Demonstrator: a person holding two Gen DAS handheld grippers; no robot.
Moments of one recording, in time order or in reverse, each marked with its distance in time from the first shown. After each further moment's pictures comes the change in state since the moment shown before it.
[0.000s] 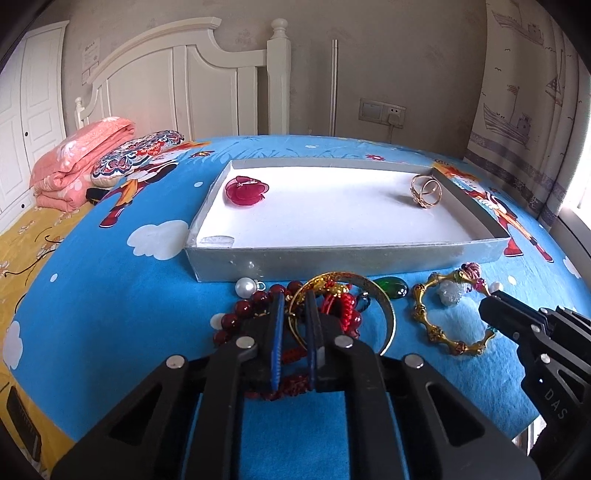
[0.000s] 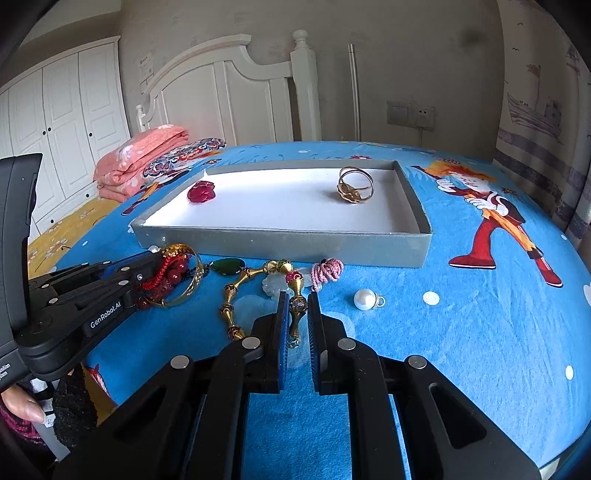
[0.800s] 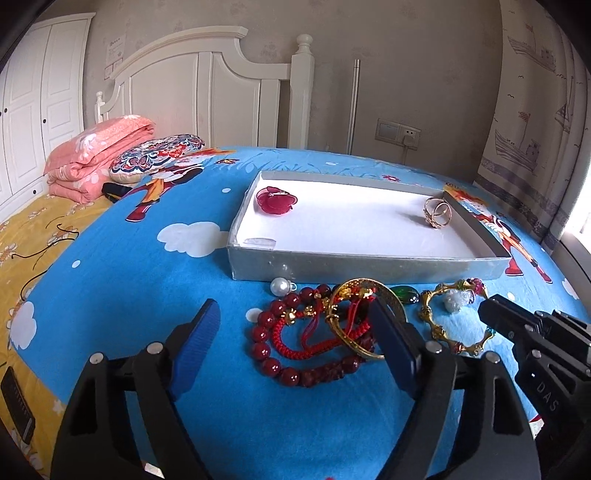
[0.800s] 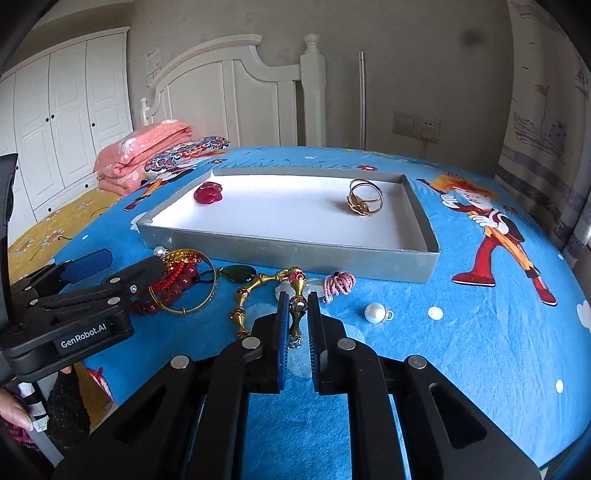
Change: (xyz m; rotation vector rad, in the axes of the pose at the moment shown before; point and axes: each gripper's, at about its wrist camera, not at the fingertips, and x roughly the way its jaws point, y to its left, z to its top) left arm -0.020 0.020 -0.006 -0.078 -0.046 0.017; right arm -0.001 0.012 0.006 -0.048 -0.006 -0.022
